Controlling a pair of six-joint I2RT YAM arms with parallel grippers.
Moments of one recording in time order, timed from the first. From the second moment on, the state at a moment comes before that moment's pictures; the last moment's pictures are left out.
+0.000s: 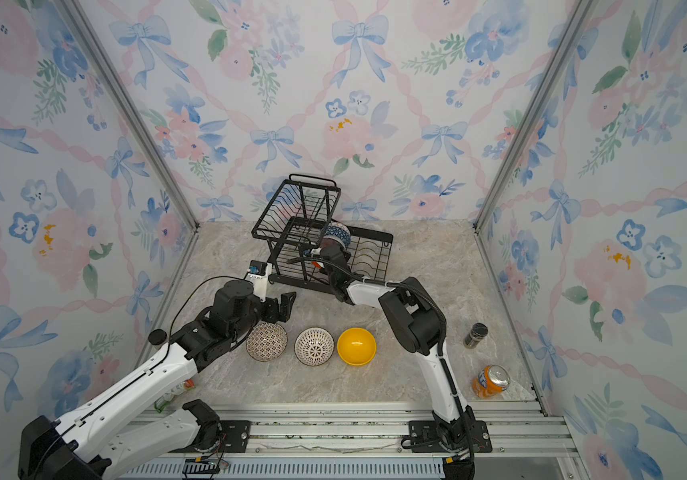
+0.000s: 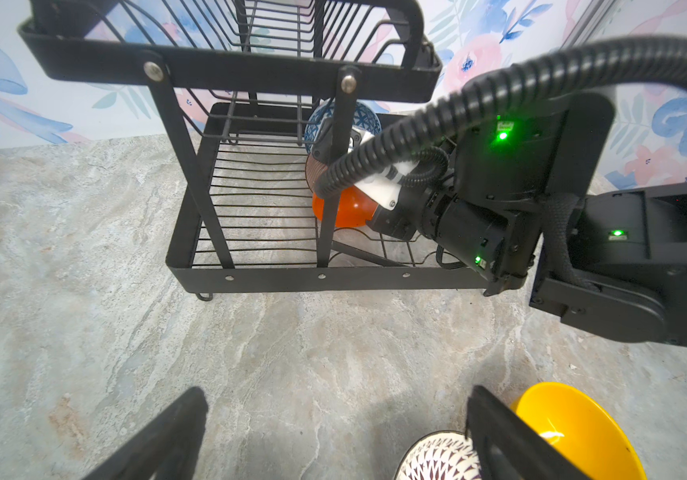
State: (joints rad) left arm -0.60 0.99 0.76 -0.26 -0.19 -0.24; right arm 0.67 2.23 1.49 0.38 0.48 -0.81
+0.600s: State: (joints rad) left arm -0.59 0.98 0.76 -0.26 -0.19 -0.24; right arm 0.69 2.22 1.44 0.39 0.46 -0.75
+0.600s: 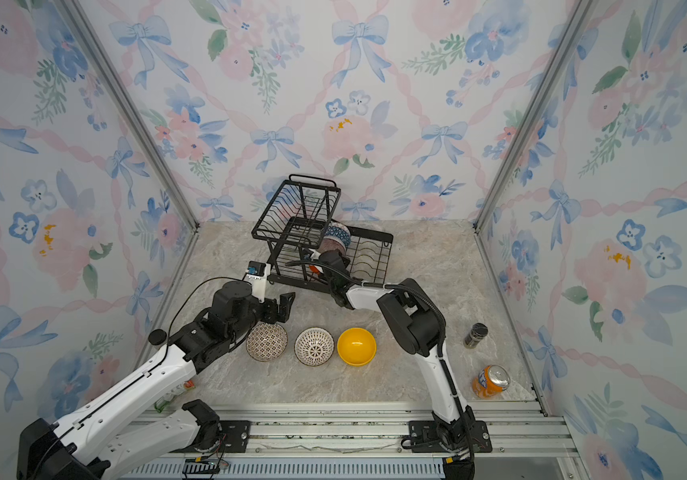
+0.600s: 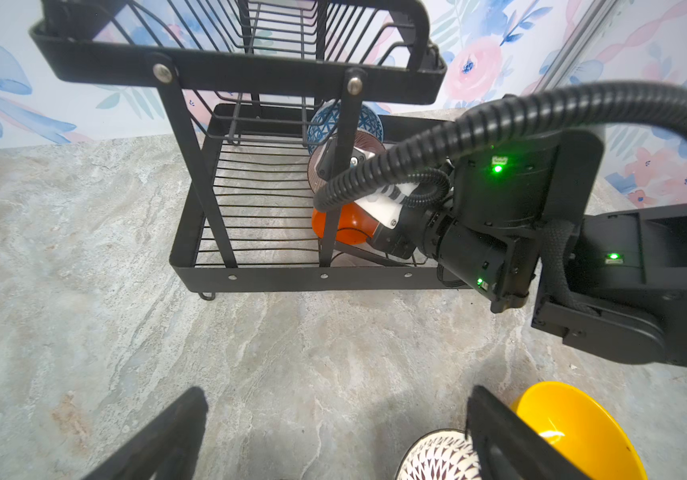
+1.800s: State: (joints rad) left arm -0.59 0.97 0.76 -0.26 -0.19 -0.24; right arm 0.65 2.15 1.38 0.29 0.32 -0.78
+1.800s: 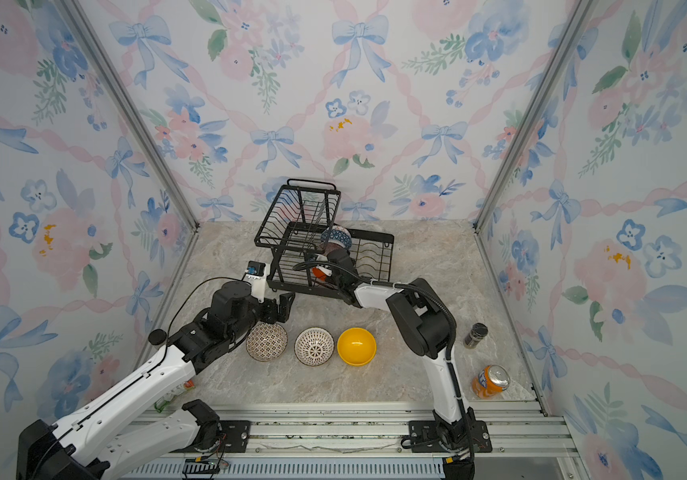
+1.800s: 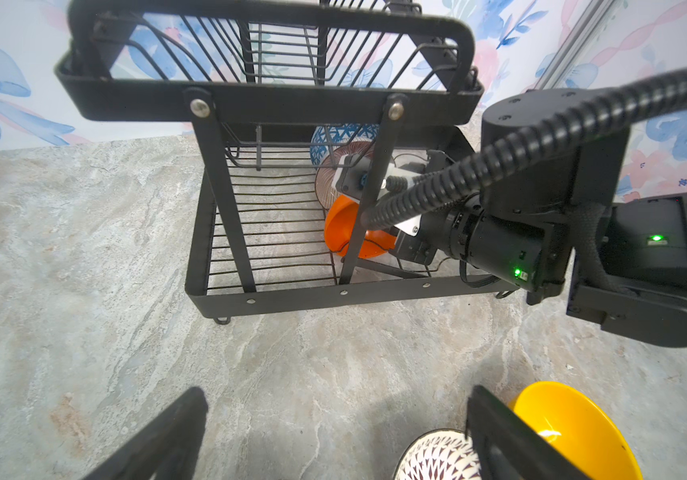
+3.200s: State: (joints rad) left arm -0.59 0.94 0.71 -0.26 -0.18 -0.26; right arm 0.64 2.07 1.29 0.22 0.34 -0.71
